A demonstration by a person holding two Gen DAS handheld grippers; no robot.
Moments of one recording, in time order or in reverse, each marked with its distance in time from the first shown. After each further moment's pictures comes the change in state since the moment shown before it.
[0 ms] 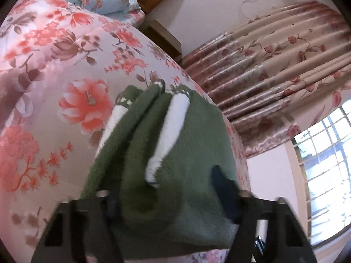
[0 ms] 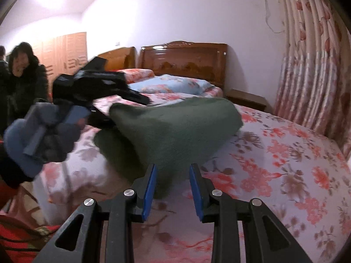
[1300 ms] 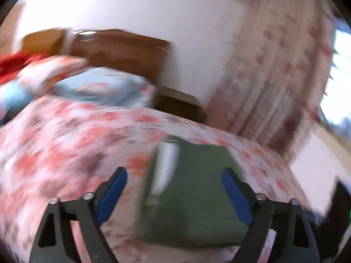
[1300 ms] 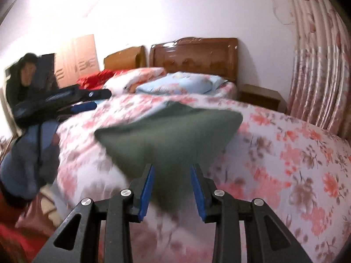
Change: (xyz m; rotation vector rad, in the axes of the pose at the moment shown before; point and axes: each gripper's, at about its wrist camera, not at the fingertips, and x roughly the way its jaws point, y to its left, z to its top) left arm -0.079 -0.072 -0.057 0.445 -0.371 0.305; right arm 0.008 -0.017 0.036 0.044 0.031 0.093
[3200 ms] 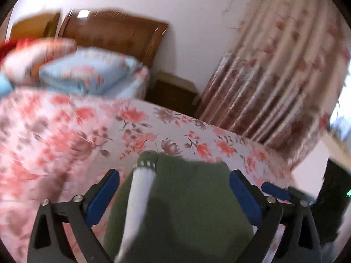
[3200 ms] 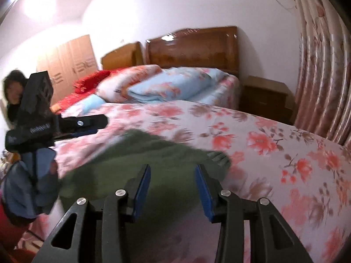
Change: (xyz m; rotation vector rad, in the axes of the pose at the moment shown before) left arm 0.082 0.007 0.044 -0.053 0.062 0.016; right arm 0.081 -0.083 0.078 0.038 0.056 0.075
